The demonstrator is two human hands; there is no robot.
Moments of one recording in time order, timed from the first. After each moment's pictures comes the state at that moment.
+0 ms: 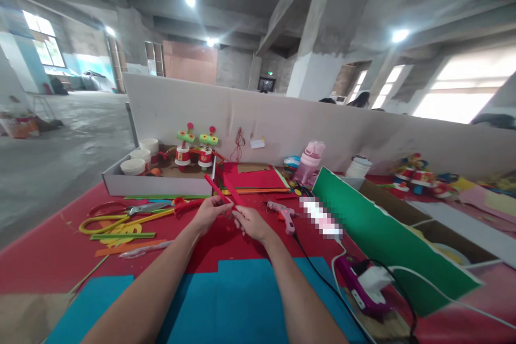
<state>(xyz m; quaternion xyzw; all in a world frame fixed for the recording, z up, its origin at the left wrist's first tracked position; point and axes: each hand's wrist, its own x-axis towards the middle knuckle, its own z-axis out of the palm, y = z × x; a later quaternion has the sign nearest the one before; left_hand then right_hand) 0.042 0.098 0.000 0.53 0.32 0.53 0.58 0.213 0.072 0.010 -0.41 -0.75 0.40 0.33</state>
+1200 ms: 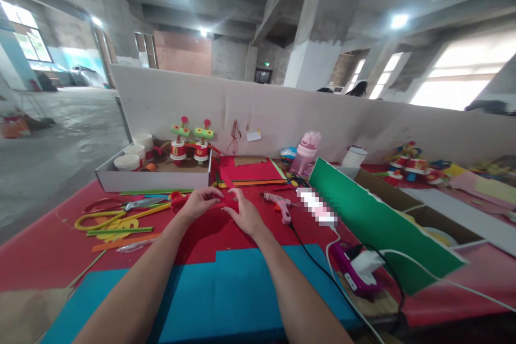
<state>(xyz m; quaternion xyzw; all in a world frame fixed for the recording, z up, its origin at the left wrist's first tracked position) 0.012 0.108 0.003 0.70 0.32 0.48 0.42 0.205 0.061 0.009 -0.44 -0.78 0.21 0.39</state>
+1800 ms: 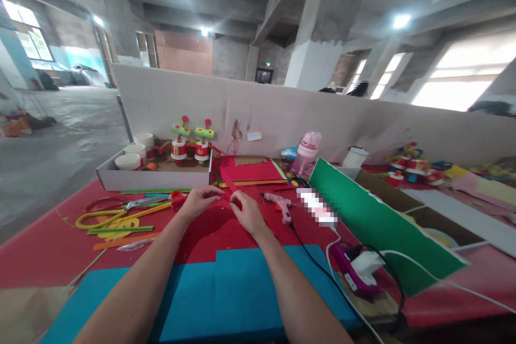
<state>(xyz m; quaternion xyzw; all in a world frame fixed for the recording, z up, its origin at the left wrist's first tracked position) 0.008 0.107 0.006 0.73 0.34 0.47 0.34 0.205 0.066 0.011 -0.42 -0.78 0.15 0.43</state>
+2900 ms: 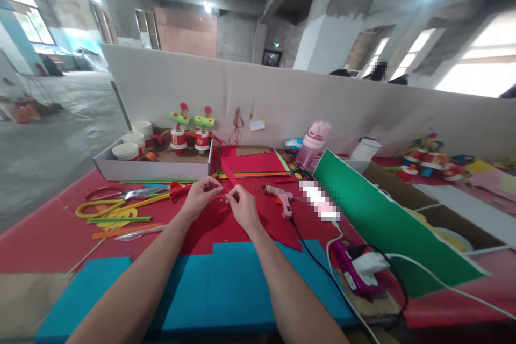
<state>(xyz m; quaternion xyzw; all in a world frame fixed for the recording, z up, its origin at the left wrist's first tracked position) 0.035 0.096 -0.001 0.59 0.40 0.55 0.43 0.191 0.064 0.005 -0.46 -0.68 0.27 0.51</state>
